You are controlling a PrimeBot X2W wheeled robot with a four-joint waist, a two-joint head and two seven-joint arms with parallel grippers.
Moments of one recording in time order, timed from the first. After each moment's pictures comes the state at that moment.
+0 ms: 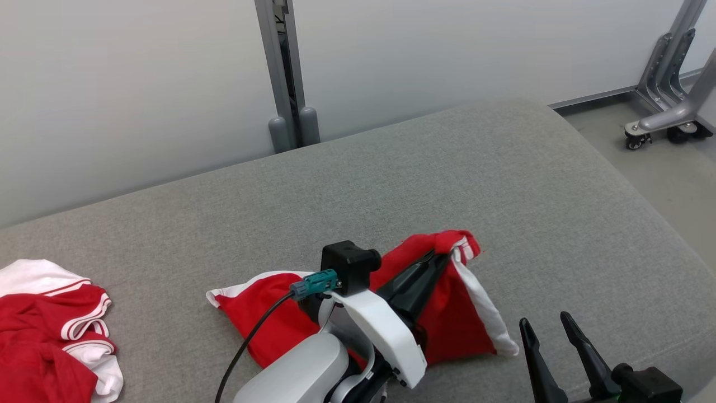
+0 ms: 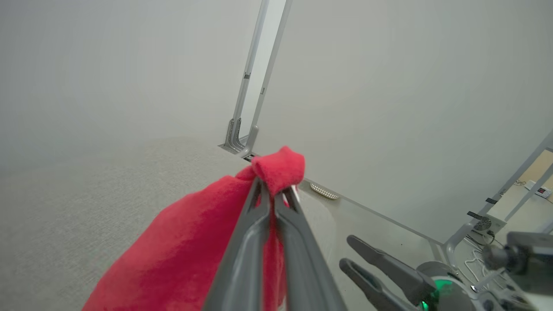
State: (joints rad) left arm -0.50 0.05 -0.92 0.30 -0.88 0.02 -0.15; right arm 0.13 -0.05 0.14 0.10 0.24 0.13 -0.26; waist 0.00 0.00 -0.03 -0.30
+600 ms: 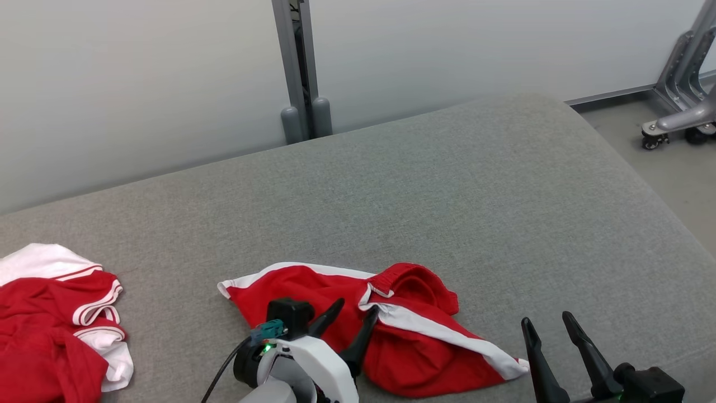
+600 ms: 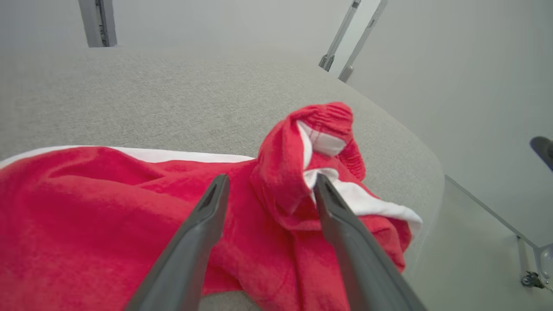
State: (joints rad) left arm -0.41 0.06 -0.91 0.71 -0.90 0.00 -0.24; right arm 0.13 -0.05 0.14 0.10 0.25 0.13 -0.26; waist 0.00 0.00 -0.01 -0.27
